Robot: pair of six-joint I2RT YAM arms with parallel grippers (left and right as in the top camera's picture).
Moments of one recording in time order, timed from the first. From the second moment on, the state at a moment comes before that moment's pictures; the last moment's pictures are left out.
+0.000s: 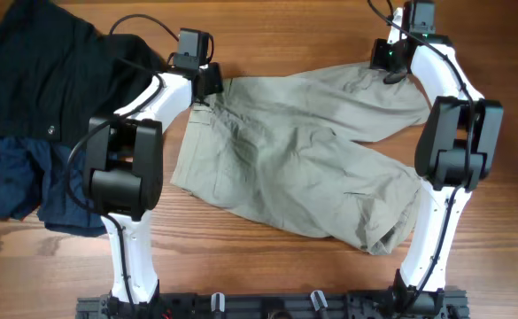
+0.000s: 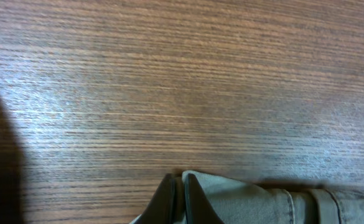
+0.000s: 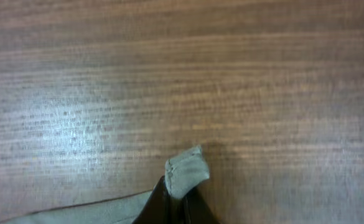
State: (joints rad) left arm -0.22 2.23 1.55 -0.32 -0.02 -0.32; right arm -0.08 2.44 1.93 -0.58 -0.11 0.07
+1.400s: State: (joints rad) left arm -0.16 1.91 1.62 -0.90 -0.11 -0.32; right arm -0.09 1.58 1.54 -1.46 -0.39 -0.04
